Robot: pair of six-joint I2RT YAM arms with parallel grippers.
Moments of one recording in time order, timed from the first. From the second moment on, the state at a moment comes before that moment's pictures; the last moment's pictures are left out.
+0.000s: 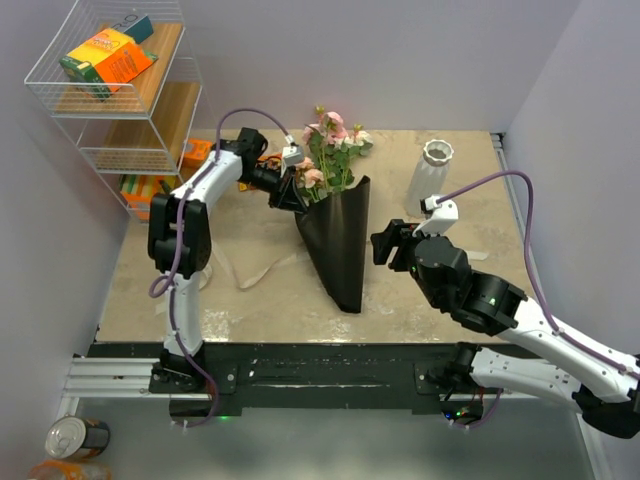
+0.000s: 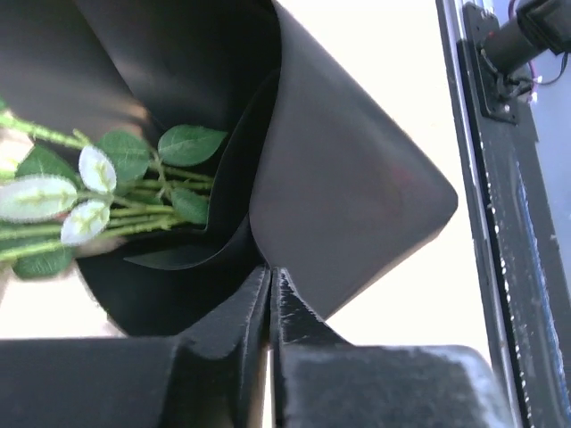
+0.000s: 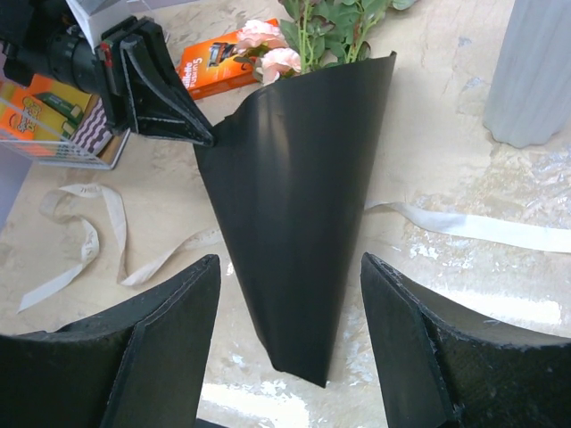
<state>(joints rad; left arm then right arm) -0.24 2.16 1.82 -0.98 1.18 0.85 1.00 0.82 0.93 -0.47 0.68 0.59</state>
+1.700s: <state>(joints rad) -0.30 1.91 1.96 -0.56 0.65 0.11 0.99 0.63 1.09 -0.54 0.83 0.47</state>
